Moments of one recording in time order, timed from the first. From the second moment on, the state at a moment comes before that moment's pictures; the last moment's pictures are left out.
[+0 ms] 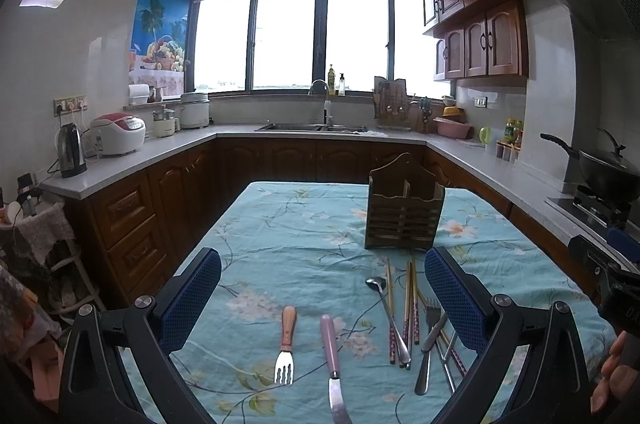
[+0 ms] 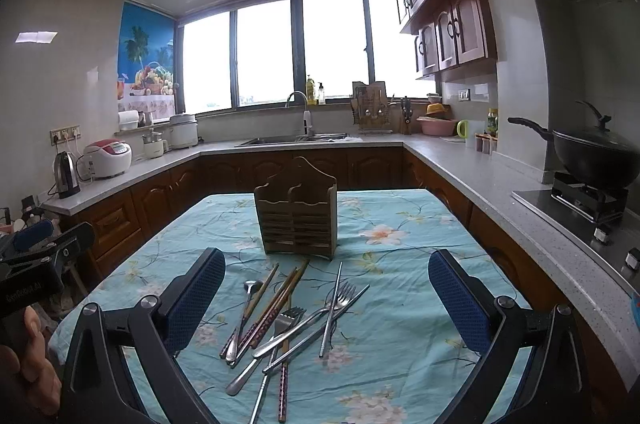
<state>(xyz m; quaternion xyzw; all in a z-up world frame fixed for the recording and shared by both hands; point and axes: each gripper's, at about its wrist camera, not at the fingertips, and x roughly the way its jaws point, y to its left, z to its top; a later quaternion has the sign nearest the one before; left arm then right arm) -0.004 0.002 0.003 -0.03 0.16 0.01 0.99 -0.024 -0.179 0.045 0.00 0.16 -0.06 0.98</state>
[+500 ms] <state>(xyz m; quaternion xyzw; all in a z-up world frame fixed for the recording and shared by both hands) -0.003 0.002 0.002 -0.03 0.16 0.01 0.99 -0.021 -0.175 0.043 0.01 0.16 -0.06 0.98</state>
